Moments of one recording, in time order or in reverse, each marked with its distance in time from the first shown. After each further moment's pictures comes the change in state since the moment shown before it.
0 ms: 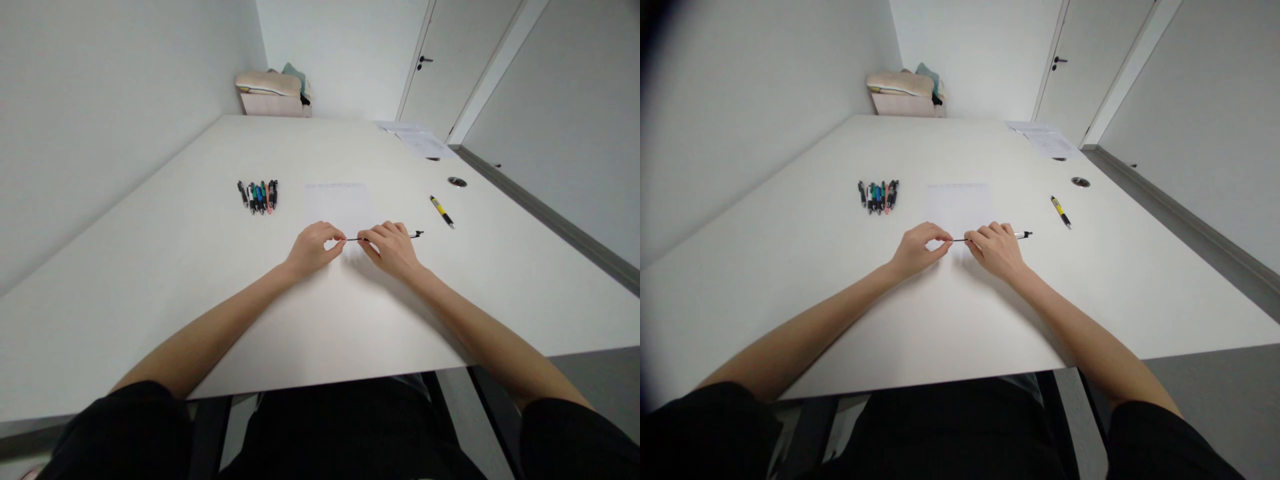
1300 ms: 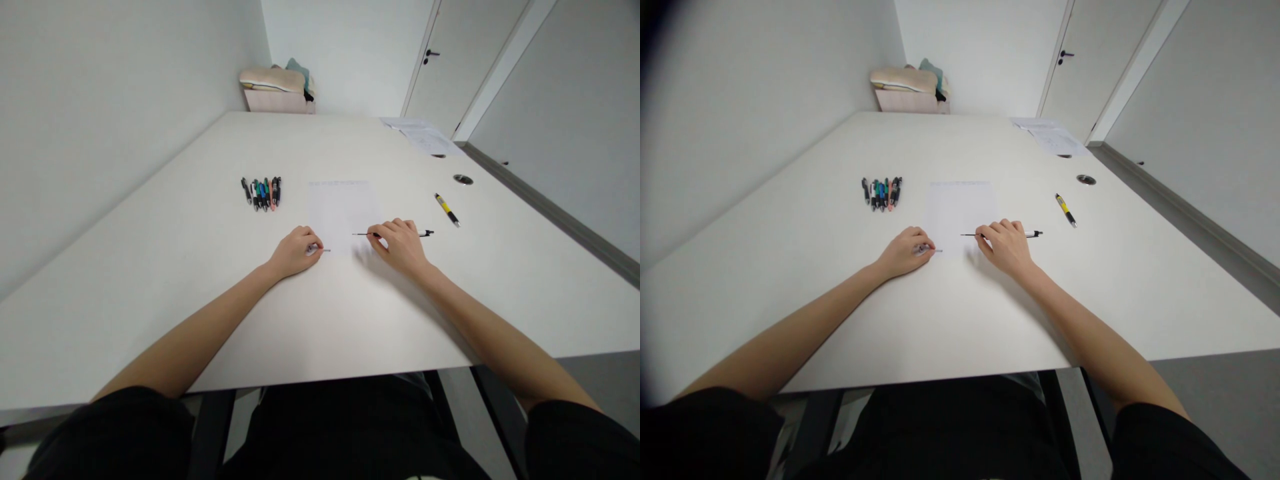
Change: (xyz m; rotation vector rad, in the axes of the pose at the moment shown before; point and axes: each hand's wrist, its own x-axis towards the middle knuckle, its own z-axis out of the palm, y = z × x) left_hand -0.037 -0.043 -0.013 0.087 -0.255 -0.144; right_hand -0.005 0.011 0.010 0.034 0.067 0.067
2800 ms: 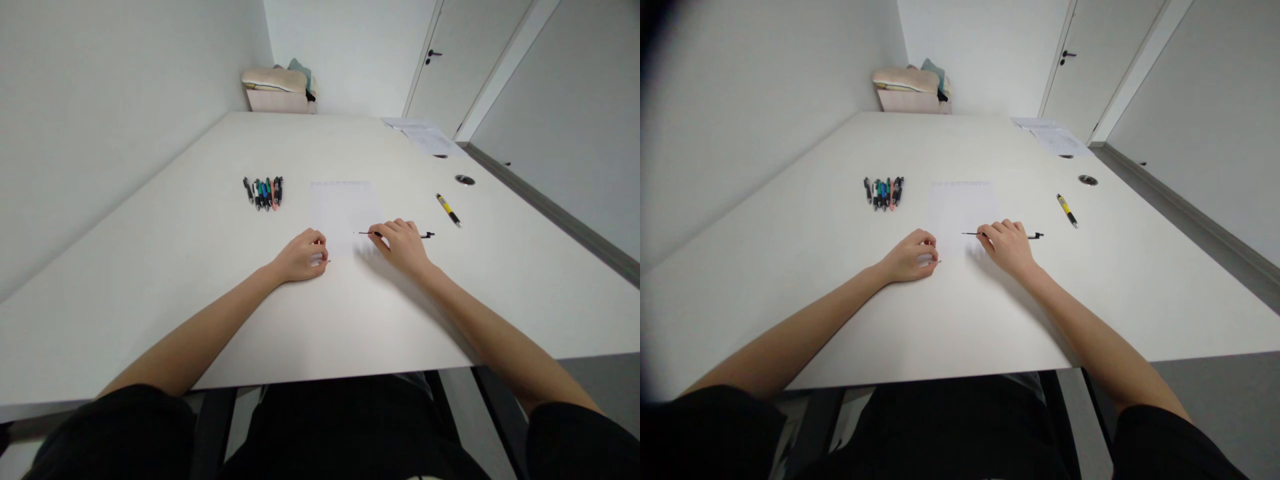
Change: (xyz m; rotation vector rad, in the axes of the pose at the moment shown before) left_hand -0.004 0.011 -0.003 -0.017 -0.050 0.204; right_hand 0.002 -0.001 -0.003 0.011 -0.046 0.017
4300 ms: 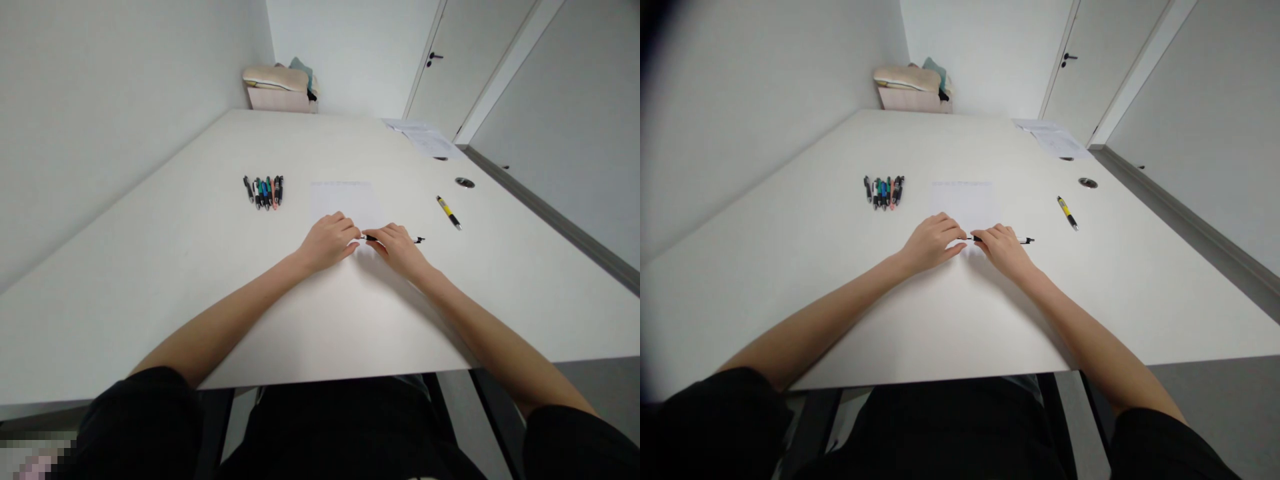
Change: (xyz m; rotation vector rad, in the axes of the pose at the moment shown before) left_hand 0.060 0.041 -0.010 0.304 0.047 0.070; right_hand 0.001 0.001 0.003 0.162 -0.090 -0.099
